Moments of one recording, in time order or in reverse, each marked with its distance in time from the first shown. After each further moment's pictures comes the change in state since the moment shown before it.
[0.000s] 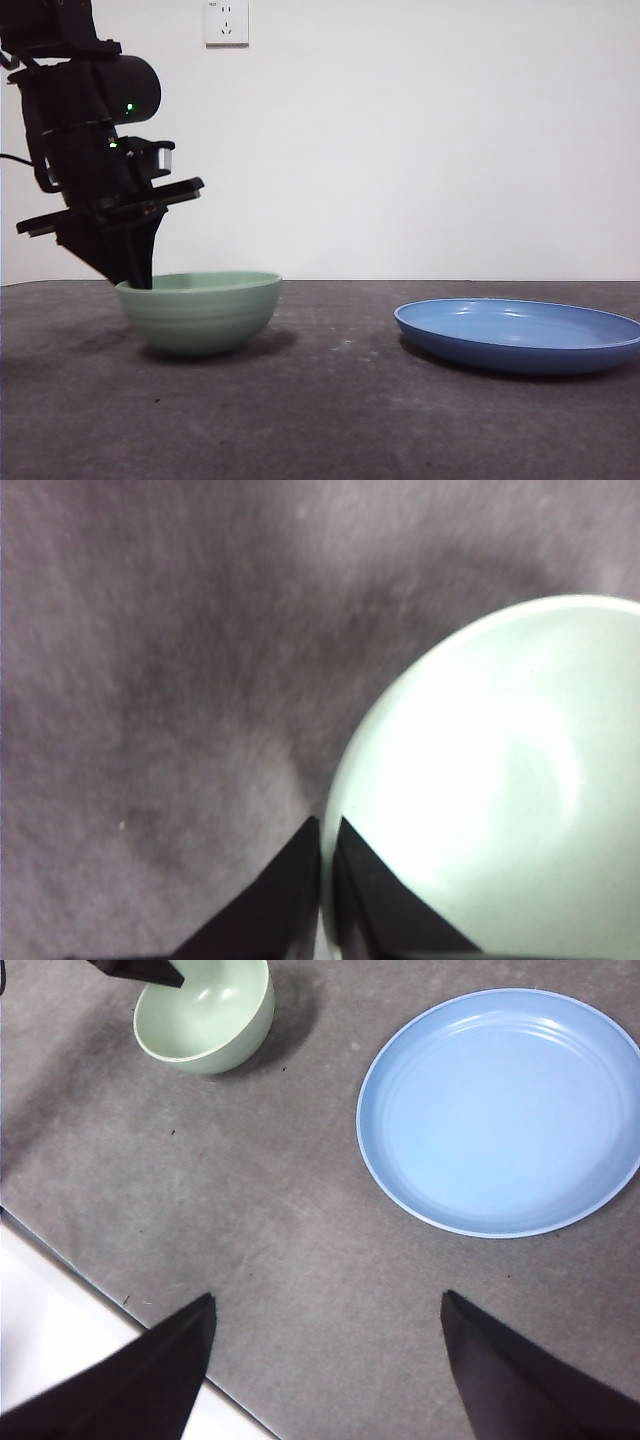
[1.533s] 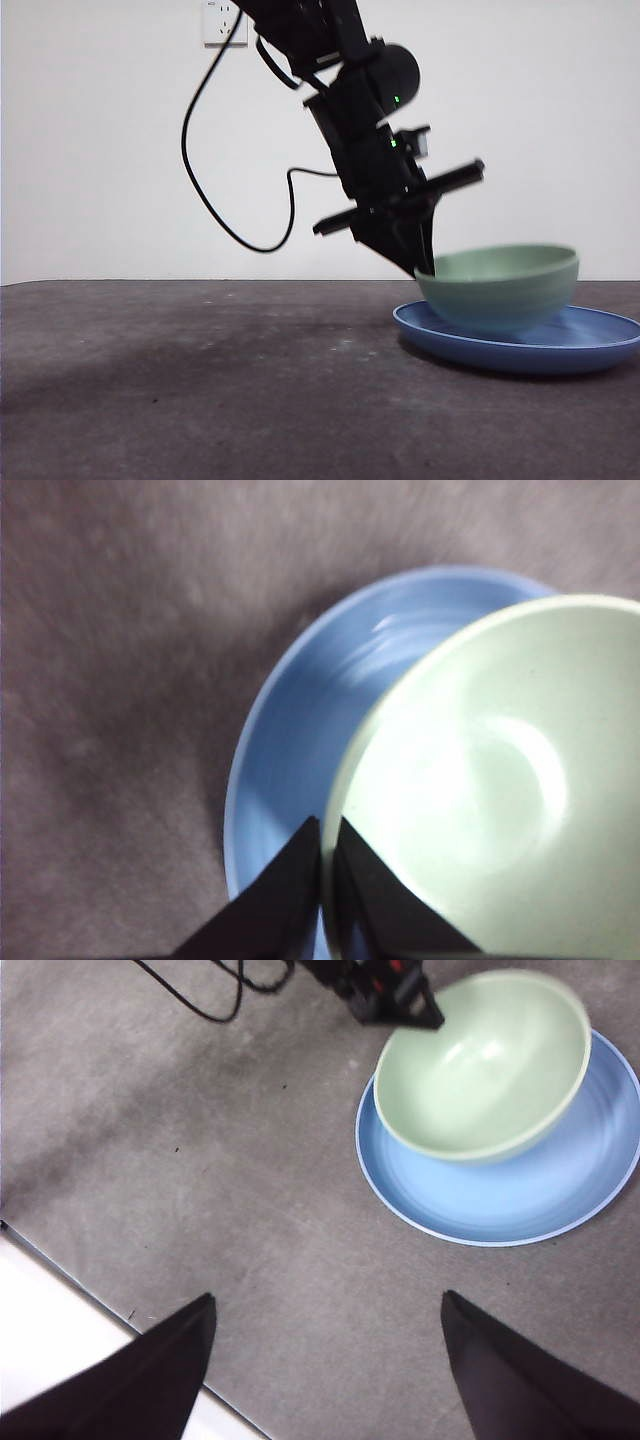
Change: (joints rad) left arm -0.438 0.526 0.761 -0.067 0.022 -0.116; right arm 0.000 -0.029 0.000 0.012 0.000 0.032
